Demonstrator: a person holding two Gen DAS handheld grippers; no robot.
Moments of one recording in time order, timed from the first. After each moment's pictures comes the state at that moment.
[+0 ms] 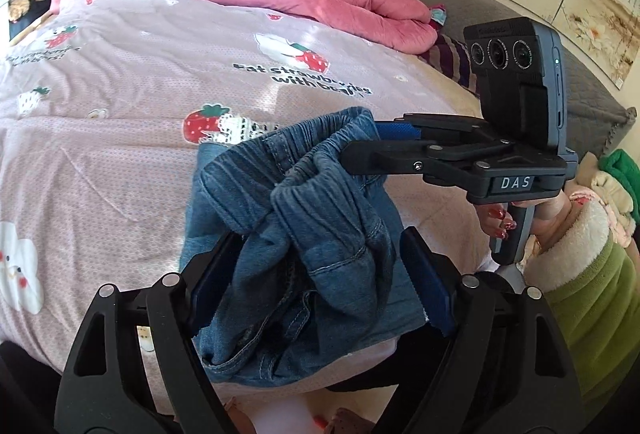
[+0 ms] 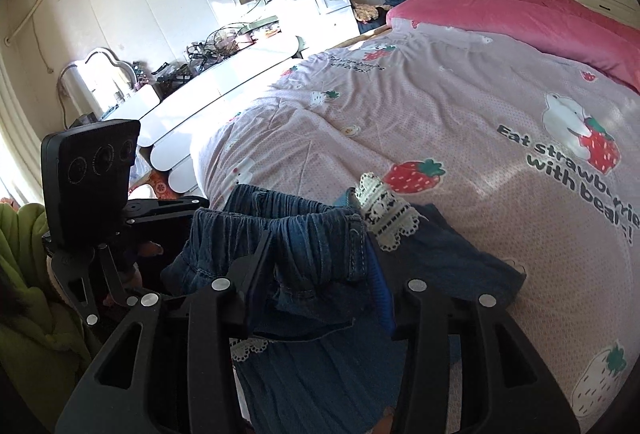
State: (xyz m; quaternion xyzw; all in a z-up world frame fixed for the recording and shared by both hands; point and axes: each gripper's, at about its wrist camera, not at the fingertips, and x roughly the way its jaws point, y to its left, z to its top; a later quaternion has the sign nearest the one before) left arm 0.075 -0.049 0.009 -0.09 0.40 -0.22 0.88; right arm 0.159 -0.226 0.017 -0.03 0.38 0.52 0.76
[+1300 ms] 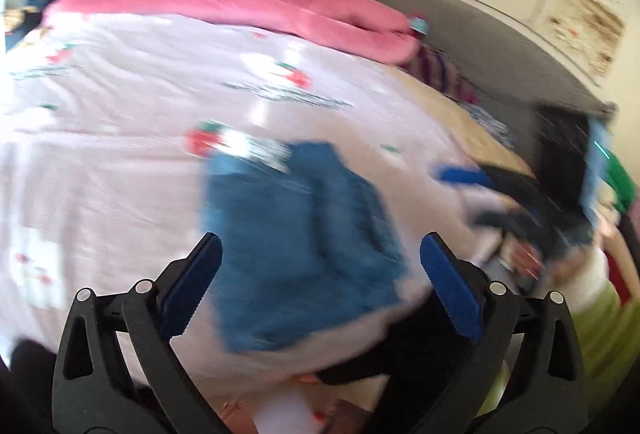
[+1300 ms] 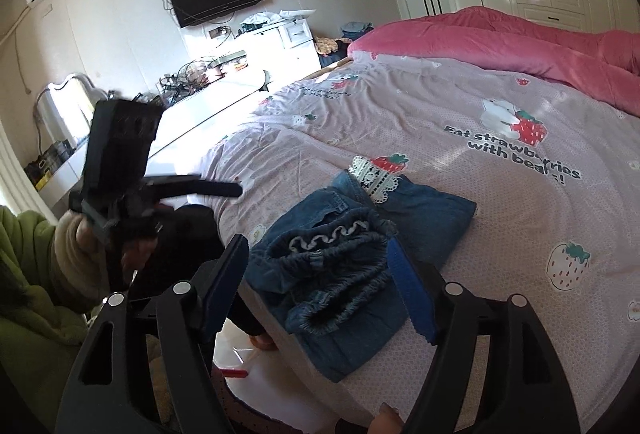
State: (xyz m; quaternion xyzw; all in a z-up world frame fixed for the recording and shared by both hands) left arm 0.044 -0.022 0.037 -0.09 0.38 -0.22 0.89; right arm 0.051 -0.277 0.052 -0.03 0.32 0.47 0.82
